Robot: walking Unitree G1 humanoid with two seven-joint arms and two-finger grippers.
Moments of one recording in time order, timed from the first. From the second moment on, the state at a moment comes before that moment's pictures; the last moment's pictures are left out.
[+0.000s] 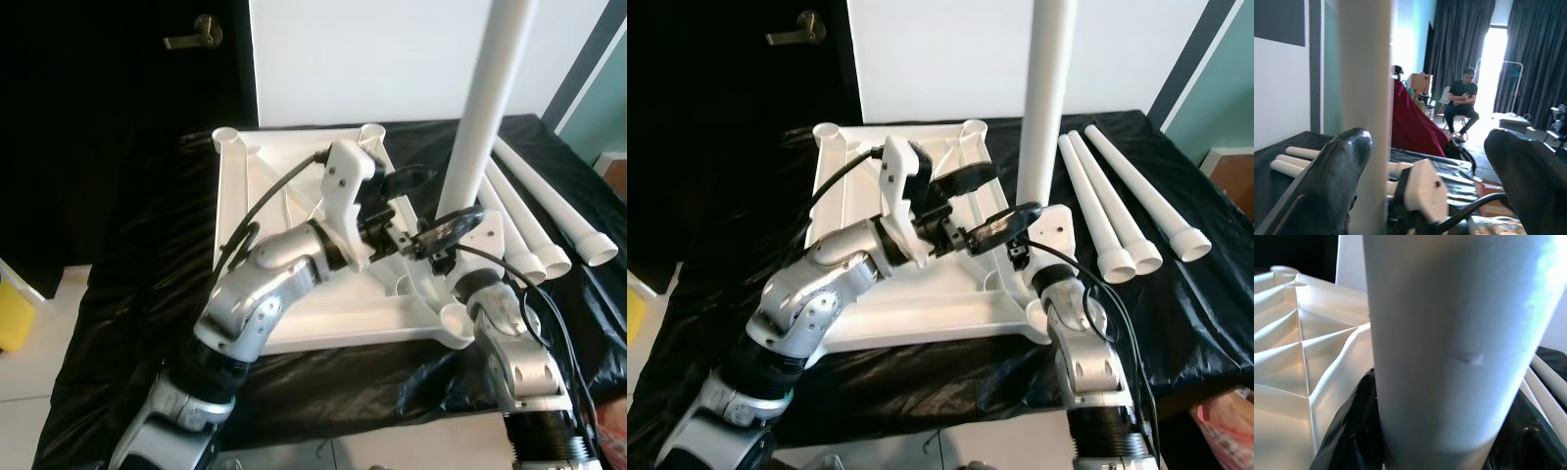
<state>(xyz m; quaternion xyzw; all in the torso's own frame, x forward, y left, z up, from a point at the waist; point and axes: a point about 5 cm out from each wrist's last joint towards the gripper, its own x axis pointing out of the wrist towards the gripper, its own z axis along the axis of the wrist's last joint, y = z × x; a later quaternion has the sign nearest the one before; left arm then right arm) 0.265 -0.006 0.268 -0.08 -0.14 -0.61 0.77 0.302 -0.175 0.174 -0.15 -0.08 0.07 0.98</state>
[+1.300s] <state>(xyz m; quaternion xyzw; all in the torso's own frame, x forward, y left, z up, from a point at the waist) 0.284 -0.018 0.292 -0.06 -0.17 -0.62 0.76 0.304 -0.153 0.165 -0.13 -0.08 0.10 0.98</state>
